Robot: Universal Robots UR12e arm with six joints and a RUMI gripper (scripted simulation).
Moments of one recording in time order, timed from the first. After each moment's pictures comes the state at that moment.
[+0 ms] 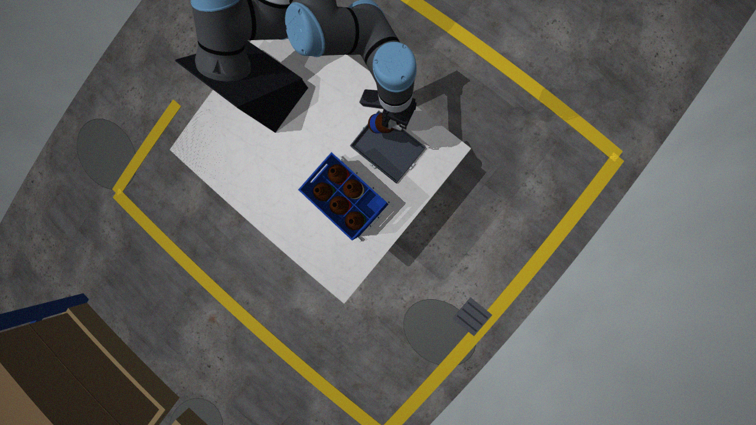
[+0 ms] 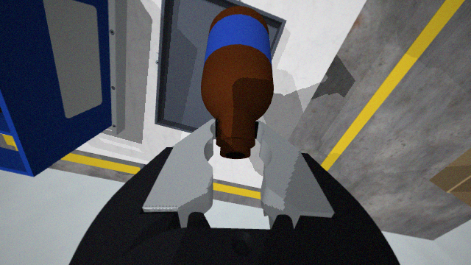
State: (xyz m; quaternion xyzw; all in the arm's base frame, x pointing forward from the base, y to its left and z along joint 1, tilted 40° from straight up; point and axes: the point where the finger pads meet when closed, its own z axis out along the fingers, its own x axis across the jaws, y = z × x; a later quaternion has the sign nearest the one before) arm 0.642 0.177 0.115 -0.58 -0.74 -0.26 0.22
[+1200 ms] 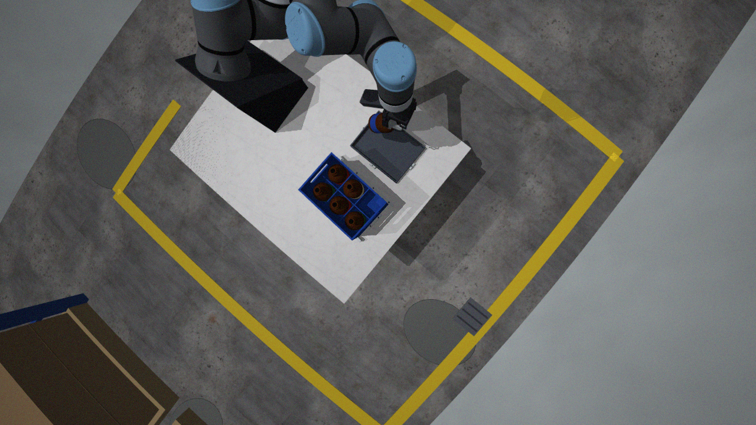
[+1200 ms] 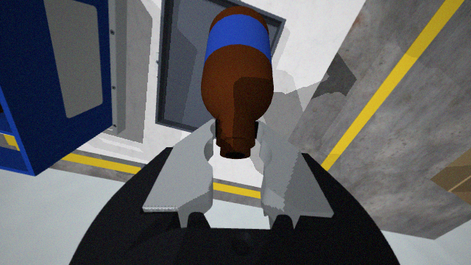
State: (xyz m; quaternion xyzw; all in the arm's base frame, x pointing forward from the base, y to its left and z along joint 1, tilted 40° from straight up) arm 0.643 0.176 0.116 -0.58 -0.74 -0.26 0.22
